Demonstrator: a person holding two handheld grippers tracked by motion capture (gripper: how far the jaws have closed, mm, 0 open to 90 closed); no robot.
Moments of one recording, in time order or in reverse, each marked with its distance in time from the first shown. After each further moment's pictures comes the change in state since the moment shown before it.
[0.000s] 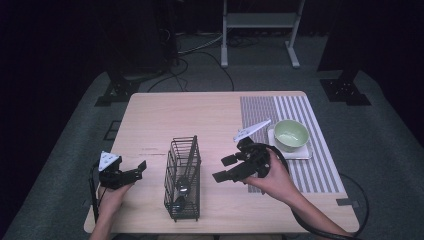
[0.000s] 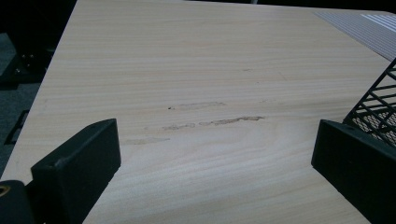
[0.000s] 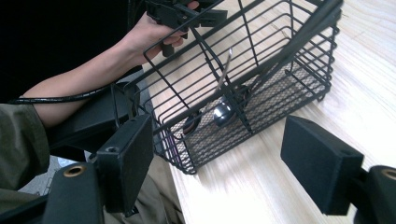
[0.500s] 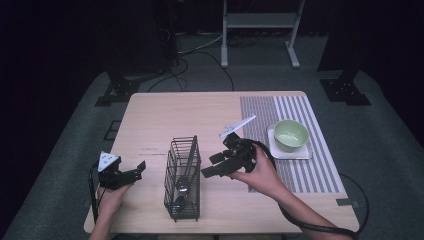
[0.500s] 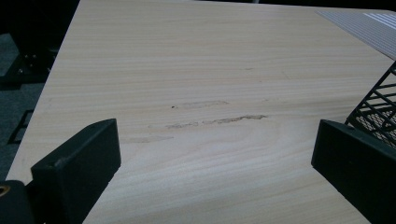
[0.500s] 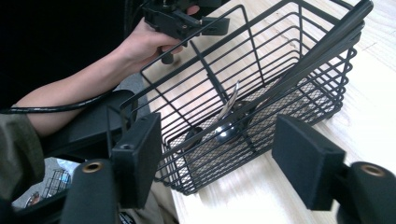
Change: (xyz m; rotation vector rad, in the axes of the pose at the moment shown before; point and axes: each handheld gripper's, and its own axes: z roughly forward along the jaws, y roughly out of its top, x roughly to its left) left arm 0.002 -0.001 -0.001 0.004 0.005 -0.001; right arm 0.000 0.022 0.023 0.023 -0.002 0.008
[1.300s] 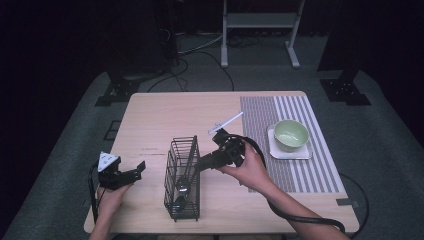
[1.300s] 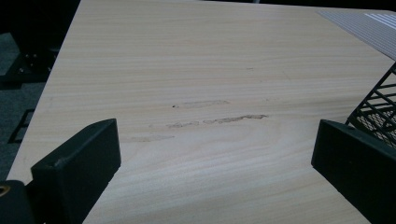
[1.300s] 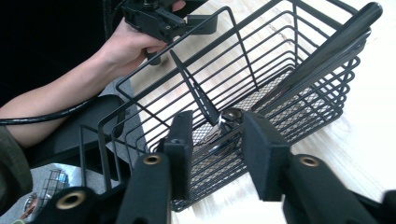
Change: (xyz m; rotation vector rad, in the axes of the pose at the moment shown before) left arm 0.000 0.000 -0.001 -0.008 0.005 -0.007; right arm -0.006 0.016 0.021 0.046 -0.025 0.029
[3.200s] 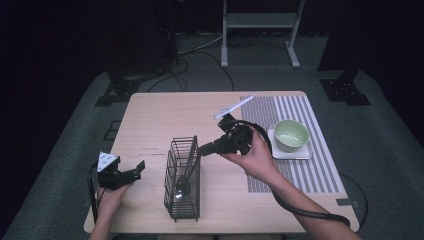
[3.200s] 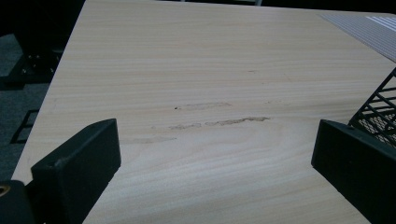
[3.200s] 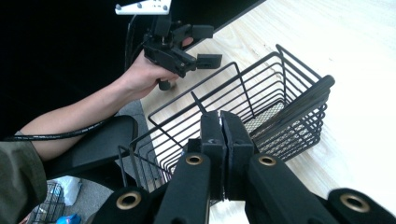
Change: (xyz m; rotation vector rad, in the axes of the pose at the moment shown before) left arm 0.000 0.000 0.000 0.000 0.003 0.000; right arm 0.019 0.024 -0.045 -0.074 -0.019 -0.034
